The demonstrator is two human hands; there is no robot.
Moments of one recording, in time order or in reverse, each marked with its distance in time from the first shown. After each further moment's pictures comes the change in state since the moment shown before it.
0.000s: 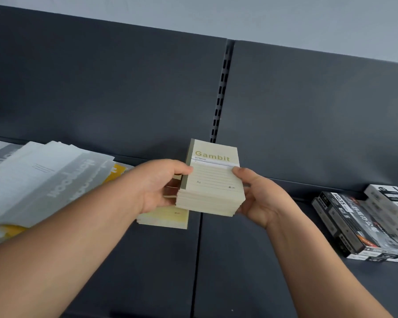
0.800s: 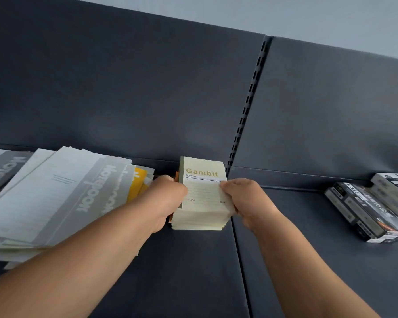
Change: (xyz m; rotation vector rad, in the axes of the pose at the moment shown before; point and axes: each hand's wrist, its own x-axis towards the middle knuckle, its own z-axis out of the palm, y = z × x) left_hand 0.032 -0.030 -0.074 0.259 0.100 0.088; right_hand 0.014 0.044 0.096 -0.504 0.226 -0.063
